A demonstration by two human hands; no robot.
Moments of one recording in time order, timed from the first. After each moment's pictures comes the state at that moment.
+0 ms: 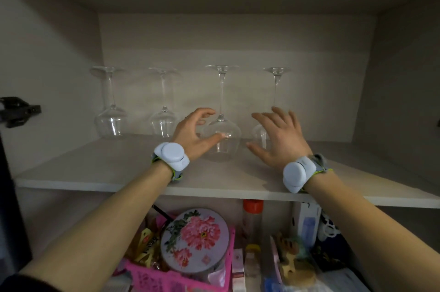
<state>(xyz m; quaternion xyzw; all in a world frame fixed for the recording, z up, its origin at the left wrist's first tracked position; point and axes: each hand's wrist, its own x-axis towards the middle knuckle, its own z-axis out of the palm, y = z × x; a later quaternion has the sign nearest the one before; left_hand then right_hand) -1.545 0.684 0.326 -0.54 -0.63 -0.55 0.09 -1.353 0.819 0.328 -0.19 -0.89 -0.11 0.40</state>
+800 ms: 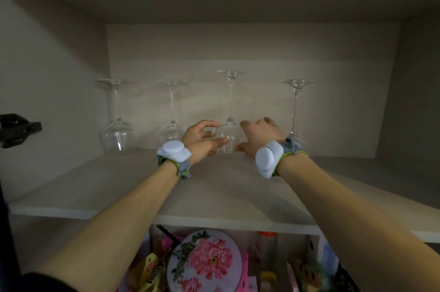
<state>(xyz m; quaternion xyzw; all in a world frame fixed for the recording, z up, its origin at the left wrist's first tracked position) -1.593 0.721 0.344 -0.43 -0.63 -0.63 -0.13 -1.443 0.806 0.383 -0.29 -0.93 -0.12 0.21</state>
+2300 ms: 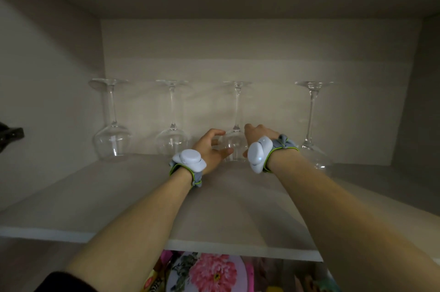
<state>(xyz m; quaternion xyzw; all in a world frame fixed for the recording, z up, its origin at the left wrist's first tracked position) -1.629 0.768 0.319 -0.48 -0.68 -0.55 -0.04 -1.491 0.839 0.384 -0.34 -0.93 -0.05 0.15</state>
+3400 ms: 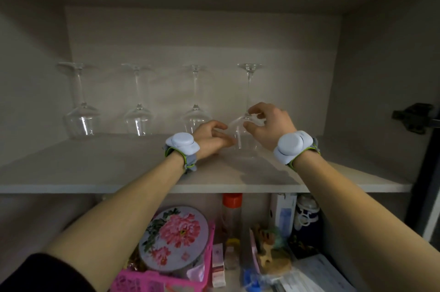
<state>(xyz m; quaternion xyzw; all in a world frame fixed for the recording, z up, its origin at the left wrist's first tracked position) -1.489 0.749 0.324 -0.50 -0.65 -0.54 -0.20 -1.327 0.830 0.357 -0.28 -0.86 0.10 0.41</state>
